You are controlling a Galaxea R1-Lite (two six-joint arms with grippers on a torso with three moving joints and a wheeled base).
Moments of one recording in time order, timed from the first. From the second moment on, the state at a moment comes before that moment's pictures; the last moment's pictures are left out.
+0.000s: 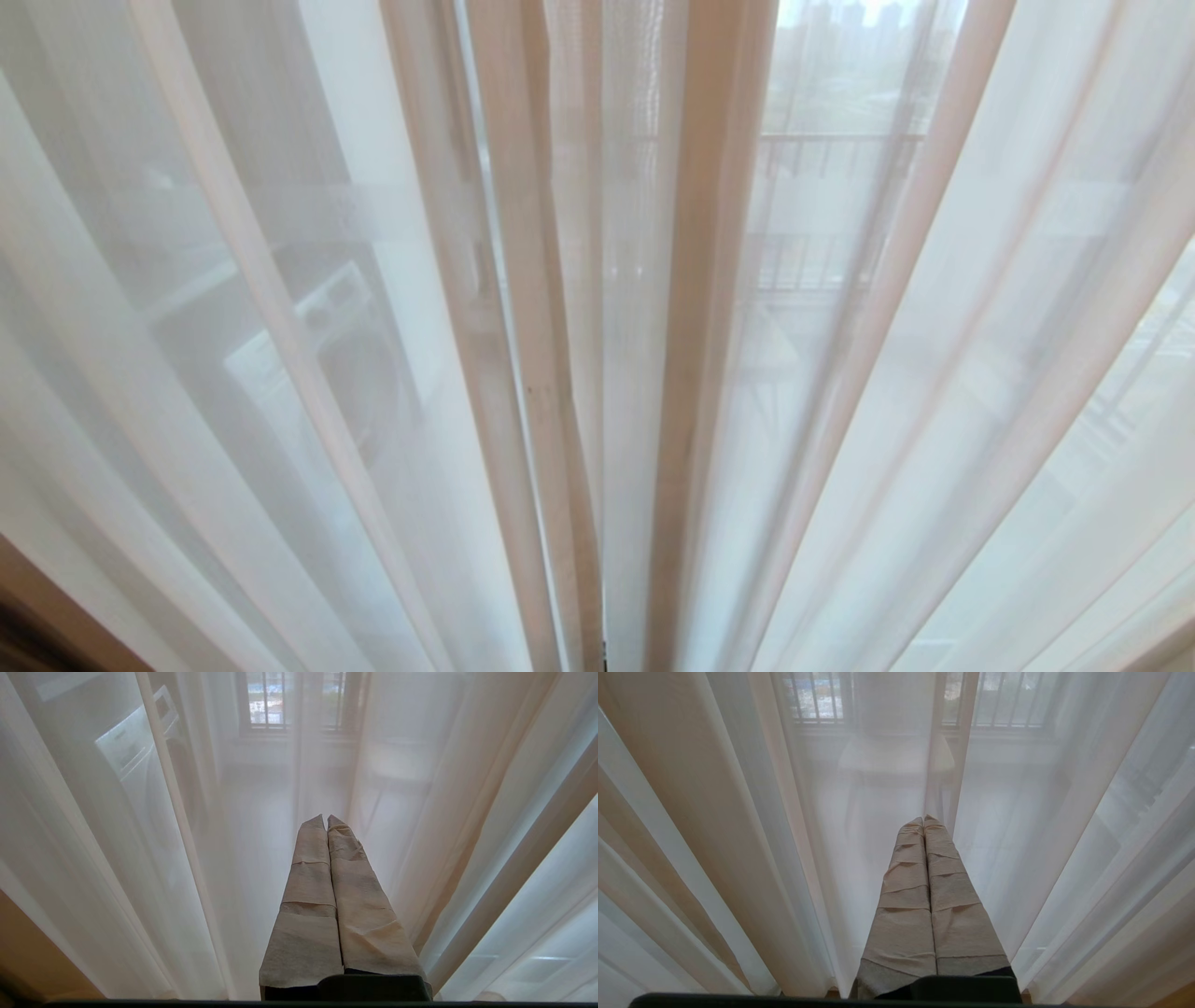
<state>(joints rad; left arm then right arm) 0.00 0.00 0.00 0.00 -0.01 -0.03 -0.01 0.00 0.00 0.00 -0.03 -0.01</state>
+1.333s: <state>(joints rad) 0.00 0.00 -0.05 0.04 -0.04 0.01 -0.01 0.00 0.00 0.00 -0.03 -0.01</state>
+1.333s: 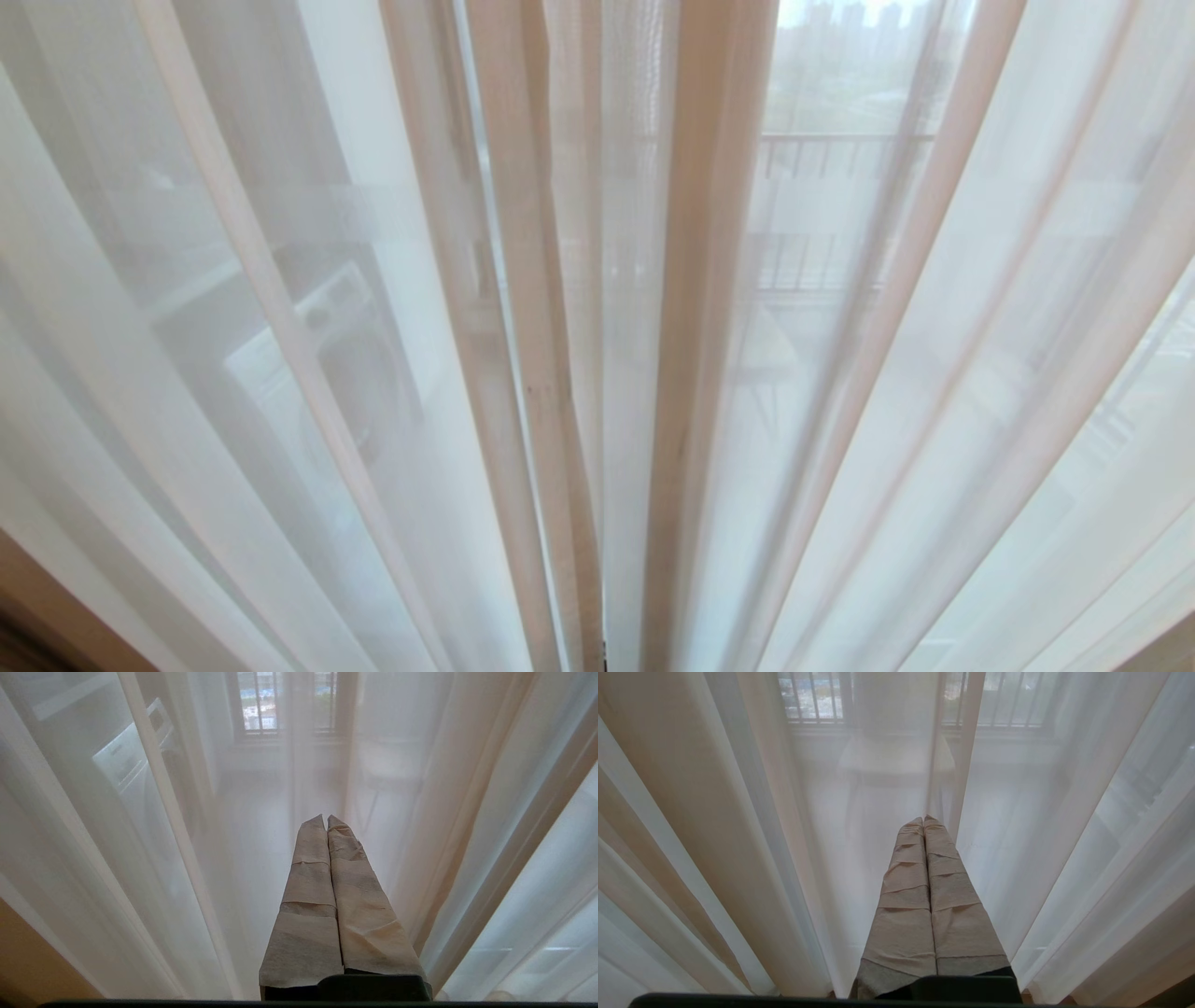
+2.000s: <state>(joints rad) -0.01 0.30 -0.41 0.10 -0.28 -0.04 -0.01 0.00 0.00 0.00 -0.03 -0.01</state>
